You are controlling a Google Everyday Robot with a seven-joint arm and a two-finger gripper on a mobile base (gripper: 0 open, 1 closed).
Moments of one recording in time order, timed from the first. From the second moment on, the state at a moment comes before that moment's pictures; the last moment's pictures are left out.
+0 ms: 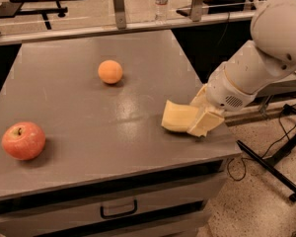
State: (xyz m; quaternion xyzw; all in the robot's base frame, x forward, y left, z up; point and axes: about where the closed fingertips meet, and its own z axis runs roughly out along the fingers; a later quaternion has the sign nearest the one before) arm 0.492 -0.126 0.844 -0.63 0.74 0.09 0.20
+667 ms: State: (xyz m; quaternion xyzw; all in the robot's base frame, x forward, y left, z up) arm 0.545 -0.109 0.863 -0.64 0.73 0.07 0.22
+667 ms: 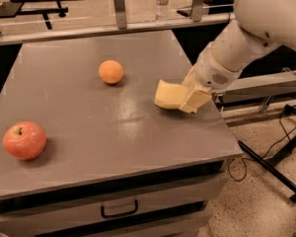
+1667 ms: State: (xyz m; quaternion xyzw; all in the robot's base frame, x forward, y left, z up) arm 0.647 -0.050 0.848 -0.66 0.72 0.04 0.21
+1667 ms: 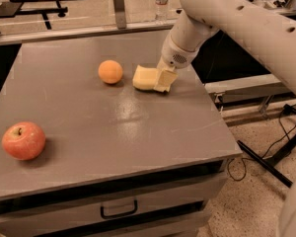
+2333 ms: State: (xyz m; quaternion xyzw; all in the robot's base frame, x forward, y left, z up) arm 0.661 -0.021 0.853 -0.66 0.71 0.05 0.21
